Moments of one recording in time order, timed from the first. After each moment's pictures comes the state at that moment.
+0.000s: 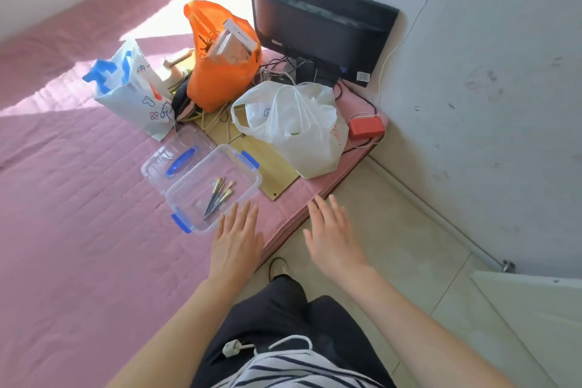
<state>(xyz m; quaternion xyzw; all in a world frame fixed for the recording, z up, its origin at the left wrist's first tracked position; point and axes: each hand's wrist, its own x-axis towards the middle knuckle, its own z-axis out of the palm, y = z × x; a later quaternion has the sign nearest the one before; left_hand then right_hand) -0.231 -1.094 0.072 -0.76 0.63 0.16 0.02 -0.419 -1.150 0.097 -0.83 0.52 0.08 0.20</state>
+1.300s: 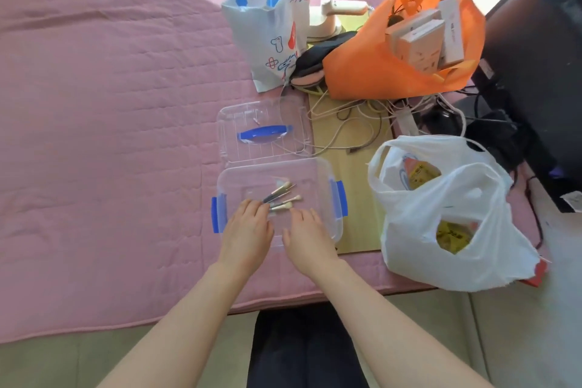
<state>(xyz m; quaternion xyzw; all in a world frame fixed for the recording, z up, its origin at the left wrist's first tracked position) -0.092 -1.191 -0.100 -0.90 0.36 0.22 -0.09 -0.176 -1.297 -0.099 -0.88 0.26 0.24 0.30</state>
